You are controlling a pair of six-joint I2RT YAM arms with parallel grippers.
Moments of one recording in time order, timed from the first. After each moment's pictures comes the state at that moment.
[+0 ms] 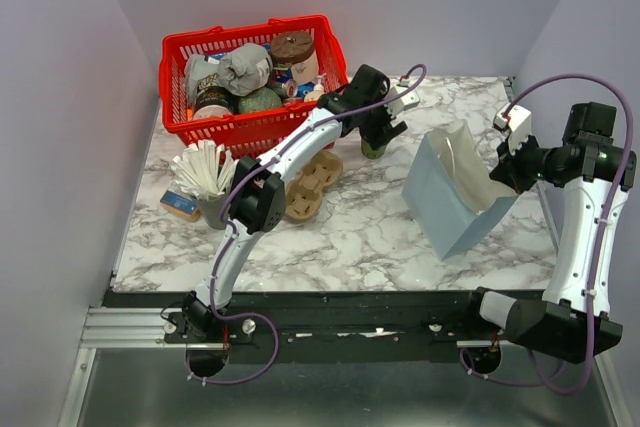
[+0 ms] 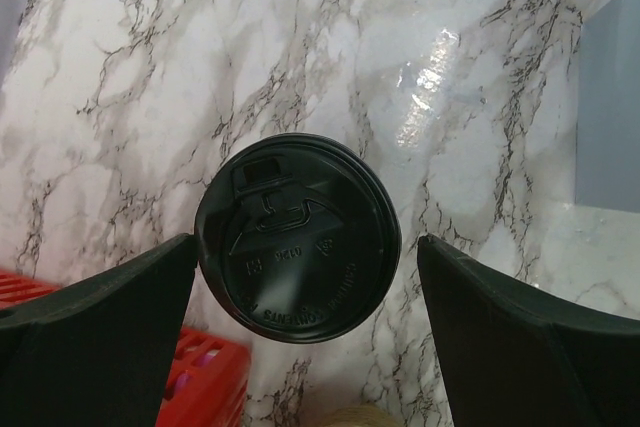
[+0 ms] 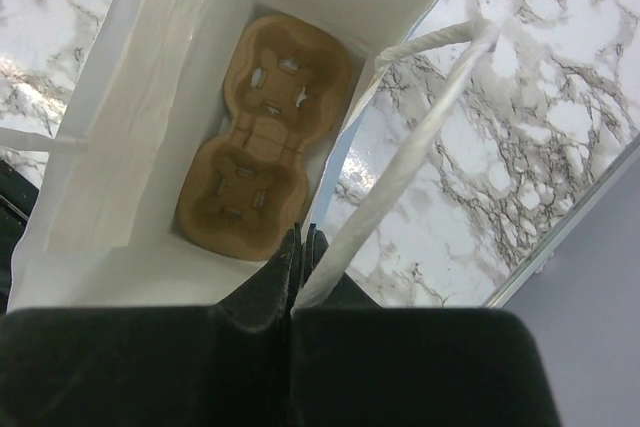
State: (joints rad) left arm -0.68 2.40 2.37 -0.67 0.24 0.44; right arm -0.35 1.18 1.47 -1.33 -0.65 -0.99
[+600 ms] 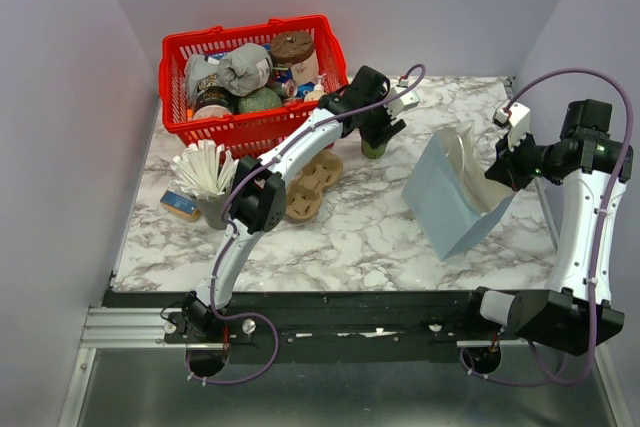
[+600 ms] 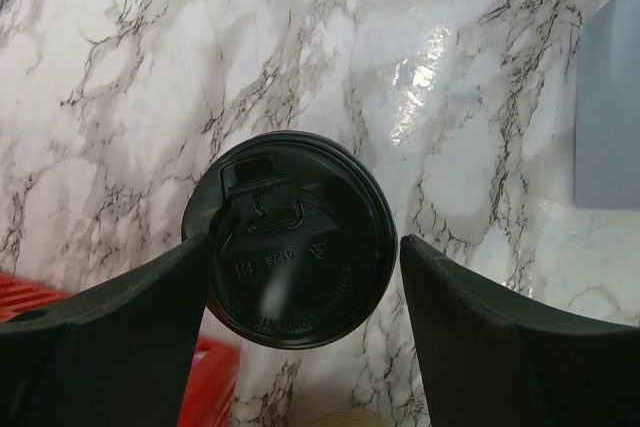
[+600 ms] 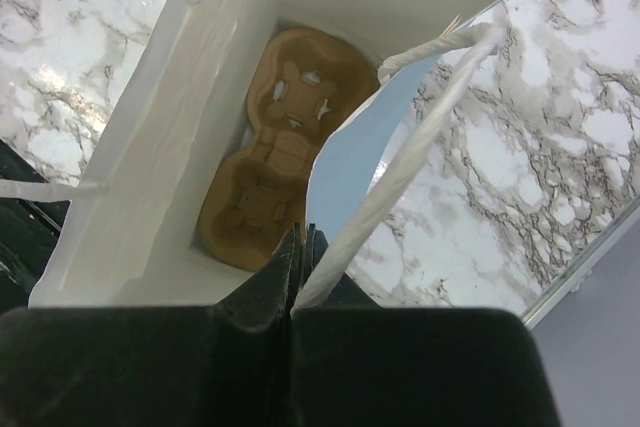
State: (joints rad) left arm -0.68 2.41 2.37 -0.67 0.24 0.41; right arm -0.35 1.22 1.47 -1.33 -0.70 -0.96
